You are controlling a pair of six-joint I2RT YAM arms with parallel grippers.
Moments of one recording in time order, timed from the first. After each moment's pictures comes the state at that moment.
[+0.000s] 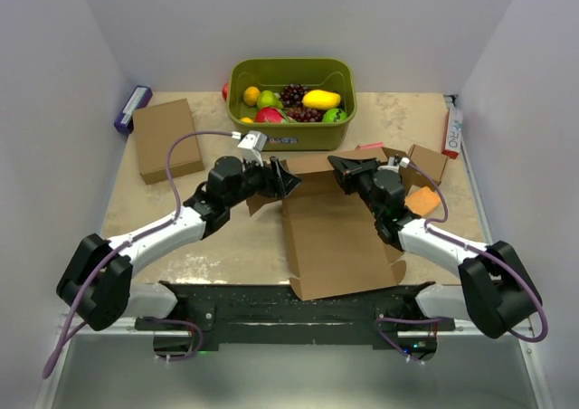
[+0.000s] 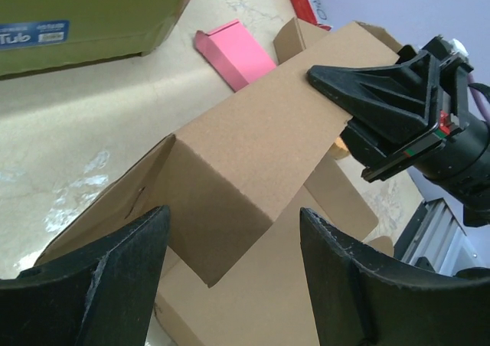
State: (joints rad) left arm -0.63 1.31 0.74 0.34 0.17 -0.54; right arm 0.49 1.27 0.53 0.62 0.12 1.60
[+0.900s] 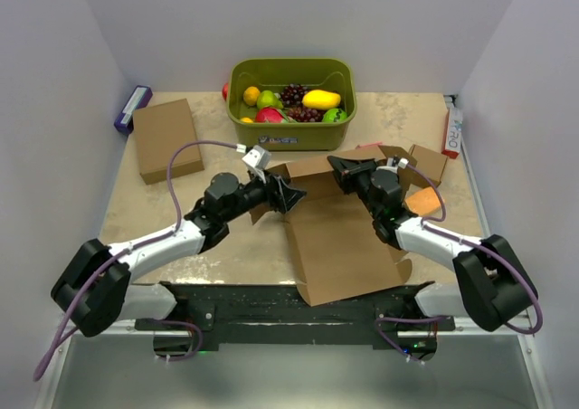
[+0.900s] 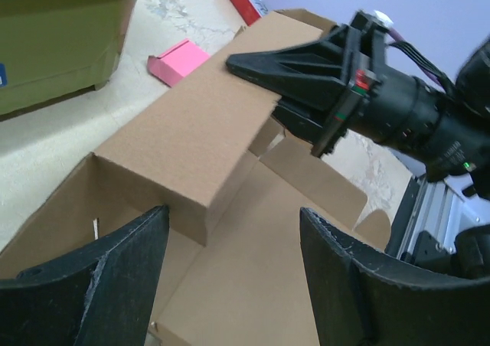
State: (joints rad) left arm -0.68 1.30 0.63 0.59 0.24 -0.44; right arm 0.49 1.31 0.53 0.65 0.14 1.60
